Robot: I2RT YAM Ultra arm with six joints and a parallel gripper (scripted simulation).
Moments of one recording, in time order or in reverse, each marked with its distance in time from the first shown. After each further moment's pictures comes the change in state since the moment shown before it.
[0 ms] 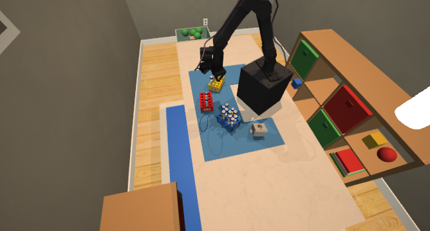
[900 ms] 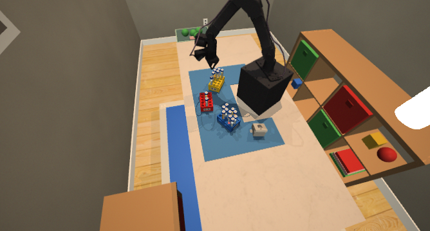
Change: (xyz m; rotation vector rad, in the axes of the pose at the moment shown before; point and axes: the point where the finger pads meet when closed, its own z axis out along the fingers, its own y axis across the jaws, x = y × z) arm 0.009 -0.122 0.001 0.019 -0.017 0.006
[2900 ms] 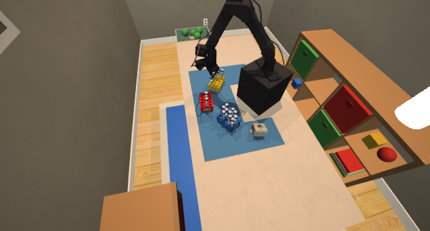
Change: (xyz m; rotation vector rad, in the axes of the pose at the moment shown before) arm -0.001 0.018 0.057 -0.019 0.023 -0.031
